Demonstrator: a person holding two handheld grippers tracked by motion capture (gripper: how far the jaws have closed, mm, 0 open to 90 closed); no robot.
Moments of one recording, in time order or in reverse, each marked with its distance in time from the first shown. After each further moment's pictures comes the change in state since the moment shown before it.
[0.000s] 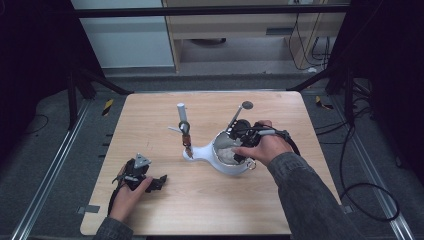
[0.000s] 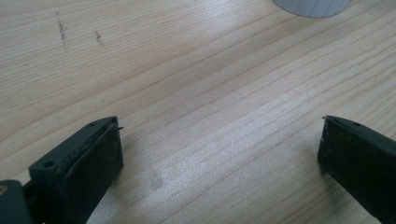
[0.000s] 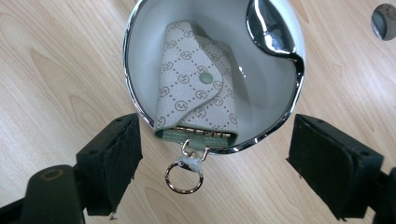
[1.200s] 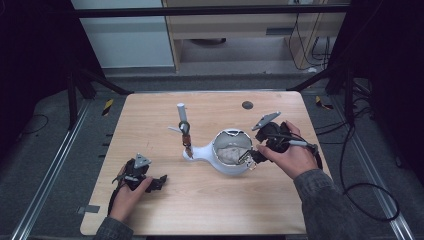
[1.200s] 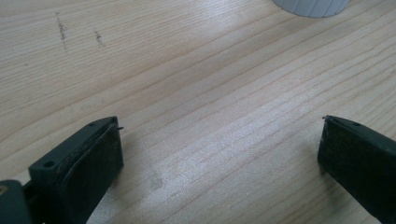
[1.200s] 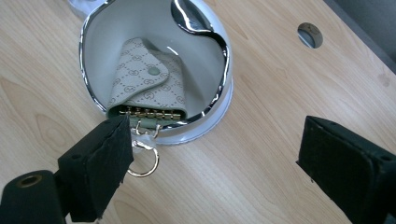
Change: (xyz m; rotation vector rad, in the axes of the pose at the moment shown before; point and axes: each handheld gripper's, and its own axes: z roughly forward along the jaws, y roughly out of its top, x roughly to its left) left arm 0.000 0.000 0.000 0.001 0.000 0.001; right arm -0.019 -0.065 -0.016 -0.266 -0.095 0.119
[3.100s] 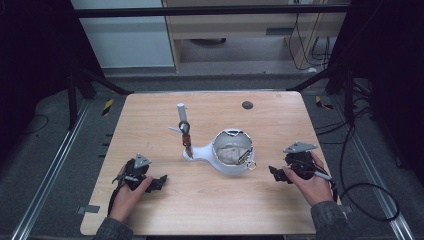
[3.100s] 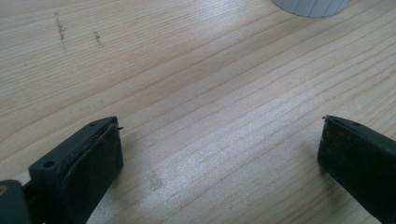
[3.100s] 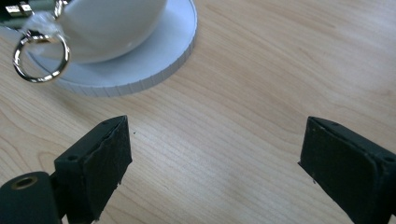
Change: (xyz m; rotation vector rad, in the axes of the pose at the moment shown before) left arm 0.000 0.000 0.000 -0.003 -0.001 -0.001; right arm -0.012 -0.122 0.041 -0.128 -0.025 0.299
